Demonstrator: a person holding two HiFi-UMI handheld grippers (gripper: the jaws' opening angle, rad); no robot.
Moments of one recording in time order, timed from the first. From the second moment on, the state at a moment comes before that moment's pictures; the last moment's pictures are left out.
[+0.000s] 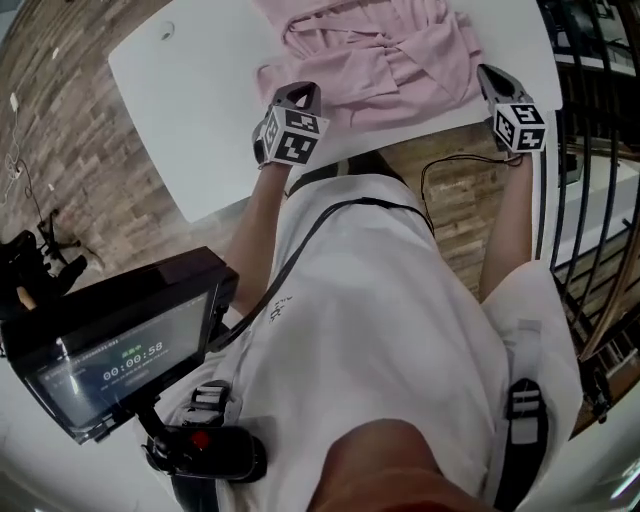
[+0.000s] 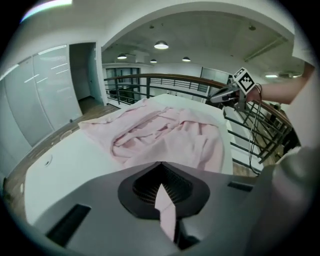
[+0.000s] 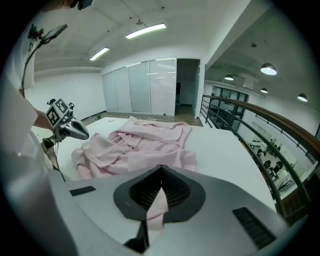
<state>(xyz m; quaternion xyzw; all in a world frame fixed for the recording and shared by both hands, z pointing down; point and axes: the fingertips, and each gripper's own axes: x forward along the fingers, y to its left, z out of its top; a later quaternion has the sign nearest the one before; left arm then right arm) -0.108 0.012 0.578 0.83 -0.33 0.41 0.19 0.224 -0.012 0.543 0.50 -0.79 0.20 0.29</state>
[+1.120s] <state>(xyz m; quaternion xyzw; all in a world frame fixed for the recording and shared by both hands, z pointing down) -0.074 0.088 0.597 0.86 -0.22 0.43 0.19 0.135 -0.016 0.610 0.25 -0.80 -0.05 0.55</state>
